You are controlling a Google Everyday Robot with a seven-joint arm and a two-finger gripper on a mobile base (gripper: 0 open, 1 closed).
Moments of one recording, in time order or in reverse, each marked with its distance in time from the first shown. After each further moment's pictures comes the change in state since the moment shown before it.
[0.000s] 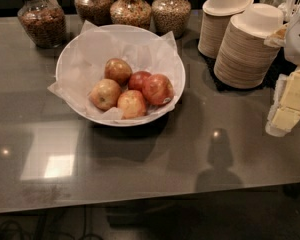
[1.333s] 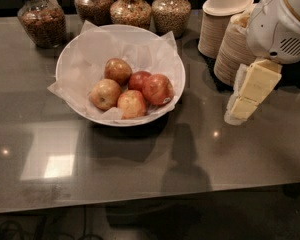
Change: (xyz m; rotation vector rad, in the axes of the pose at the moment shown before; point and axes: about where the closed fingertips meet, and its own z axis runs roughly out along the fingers) arm -0.071 -0.003 0.003 0.047 -0.176 -0.084
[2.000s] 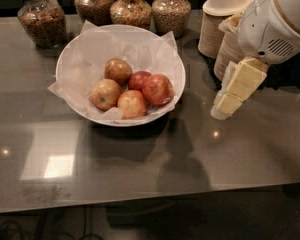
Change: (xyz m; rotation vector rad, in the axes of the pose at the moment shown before) arm -0.017 -0.009 0.013 0.012 -0.095 0.012
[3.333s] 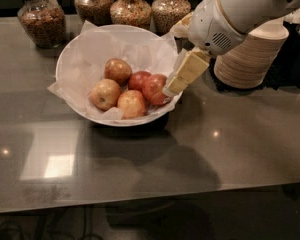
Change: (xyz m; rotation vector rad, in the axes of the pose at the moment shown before) arm -0.067 -0.031 0.061 -0.061 -0.202 -0.046
